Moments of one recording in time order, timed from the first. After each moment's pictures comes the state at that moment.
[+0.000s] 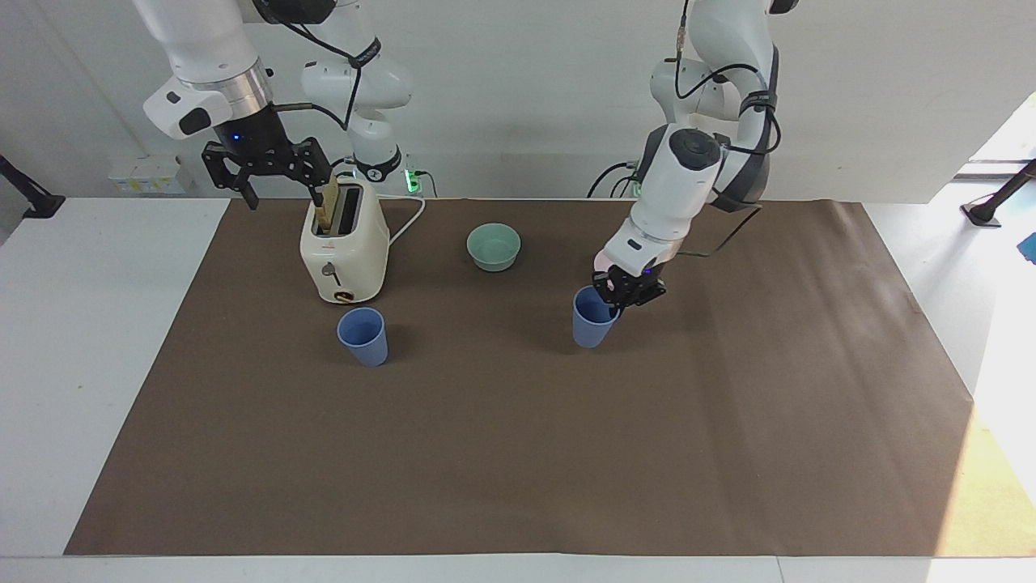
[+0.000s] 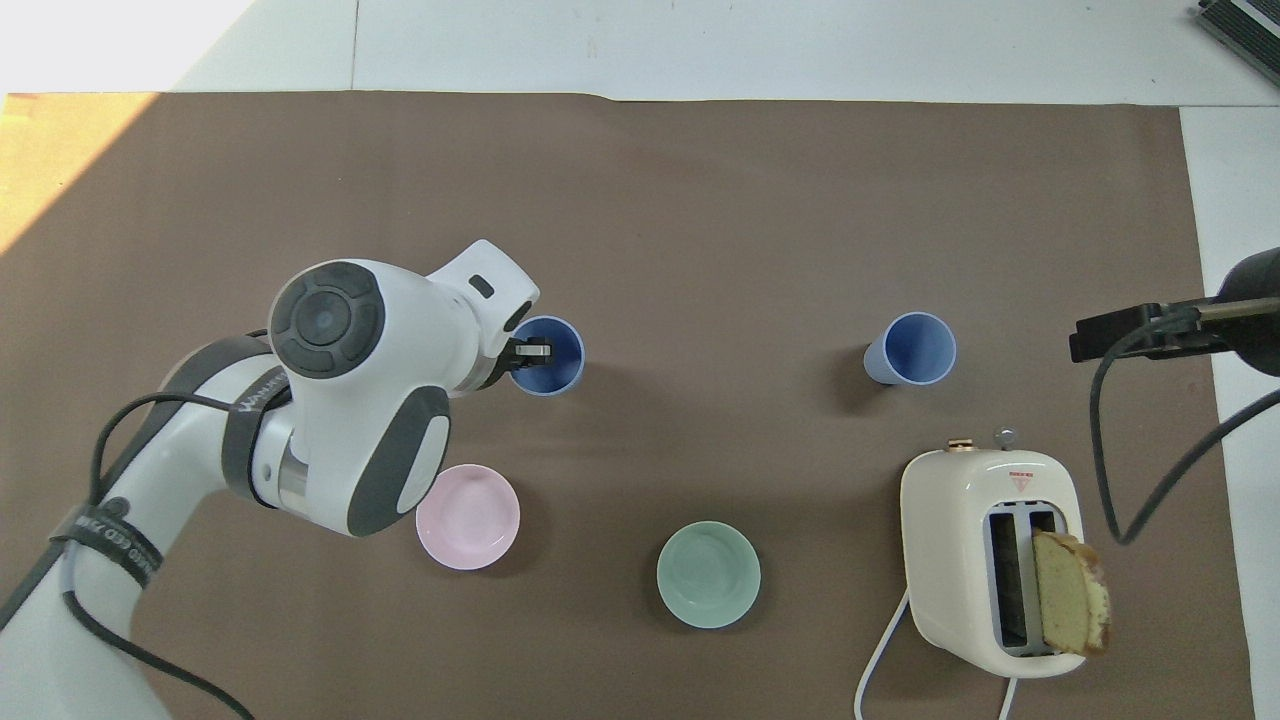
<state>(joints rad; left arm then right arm) -0.55 0.16 0.03 -1.95 -0.14 2.27 -0.40 -0.02 -0.05 0.06 -1.58 0.01 1.55 0.00</state>
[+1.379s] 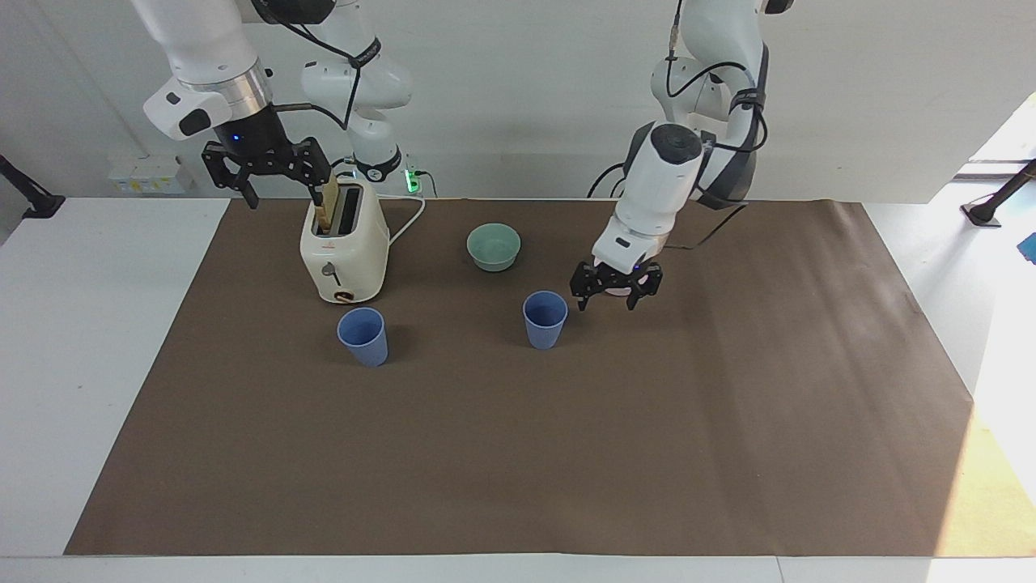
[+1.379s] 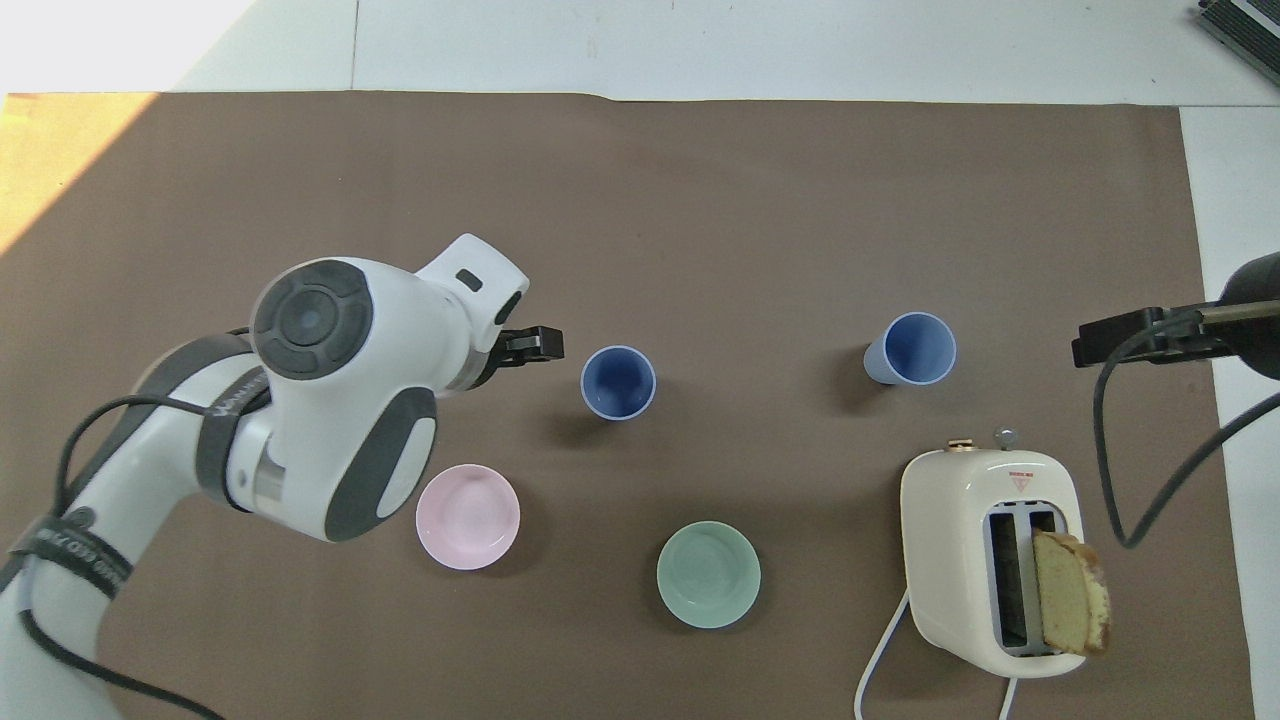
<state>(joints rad) -0.53 0.09 0.07 -1.94 -0.12 2.17 -0.42 -0.02 -0.05 0.05 -1.58 0.01 1.53 0.00</state>
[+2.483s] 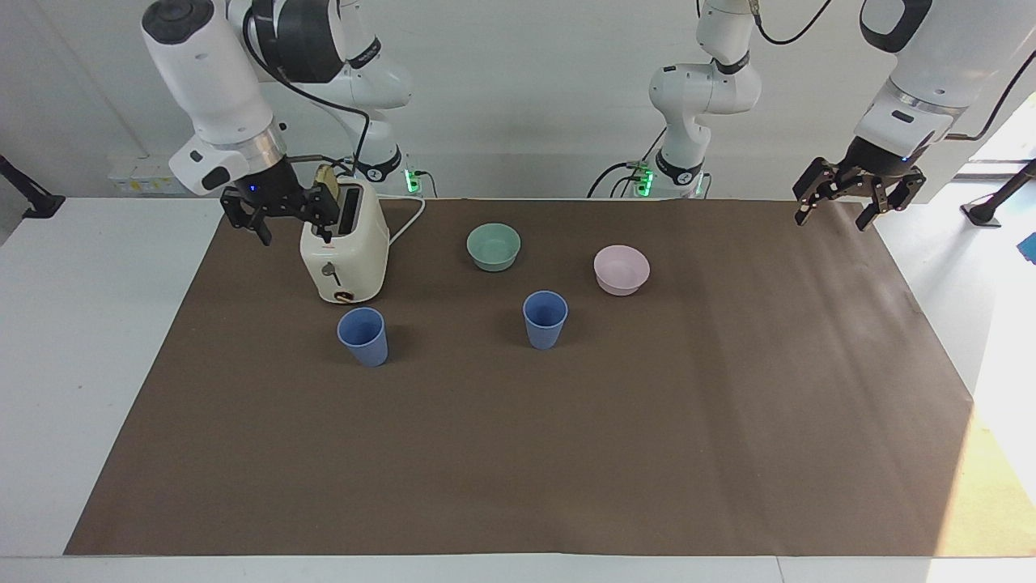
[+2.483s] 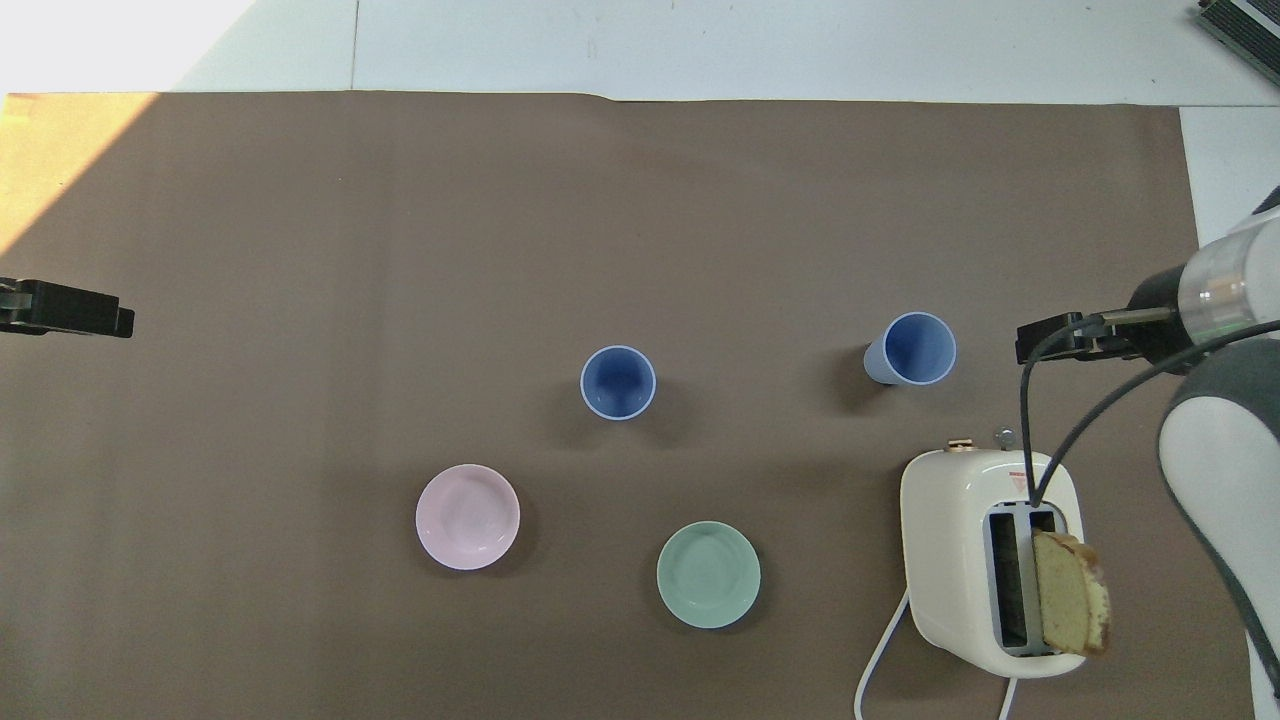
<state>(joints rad) -0.10 -0.05 0.08 -1.61 -0.05 1.63 0.11 -0.02 -0.04 0.05 -1.82 0.01 1.78 0.00</state>
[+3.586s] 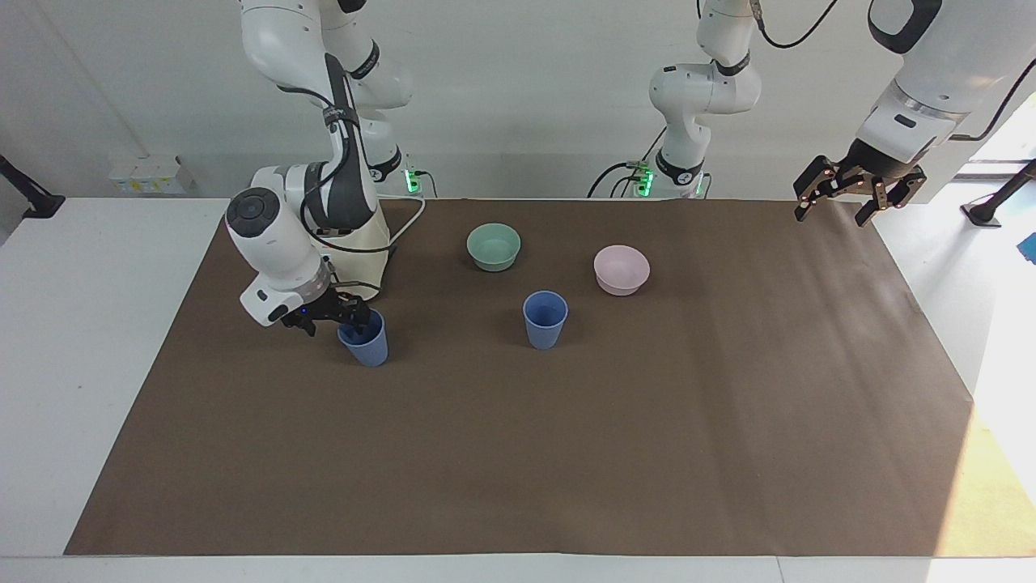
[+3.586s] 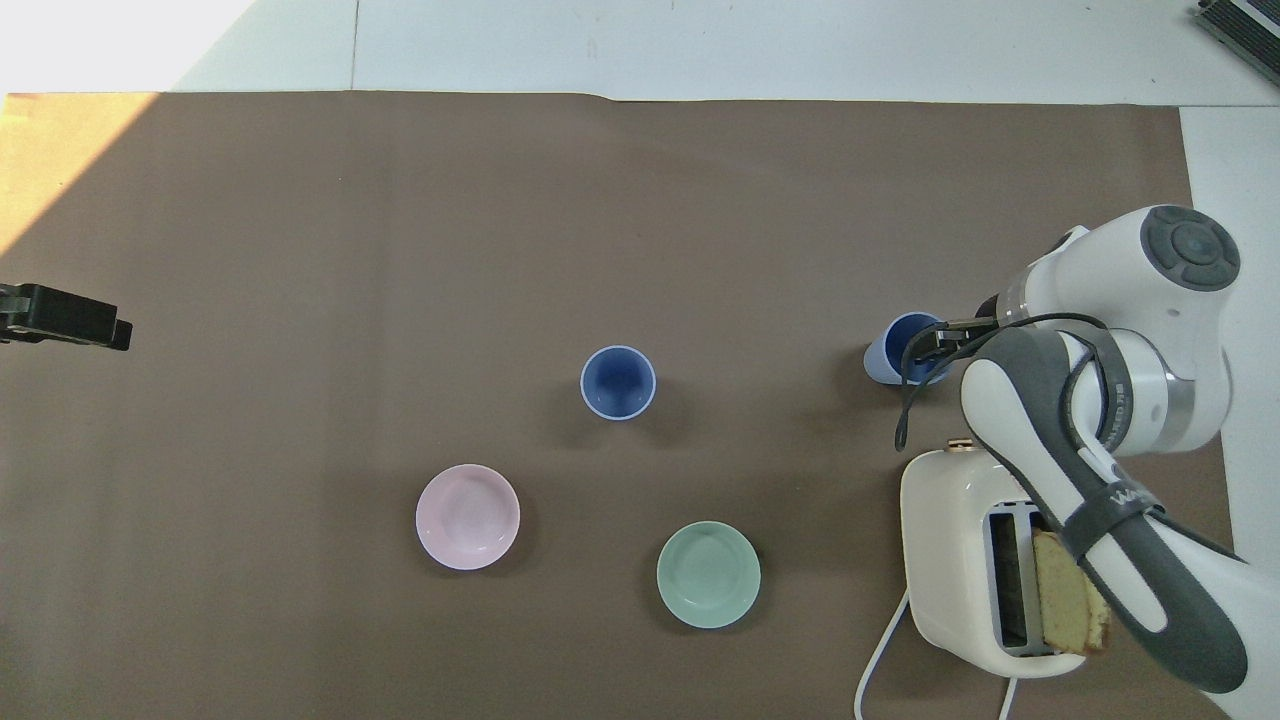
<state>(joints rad) -0.10 -0.02 0.08 -1.55 -0.05 1.54 0.11 -0.02 0.21 0.05 -1.98 0.01 2.13 0.01</state>
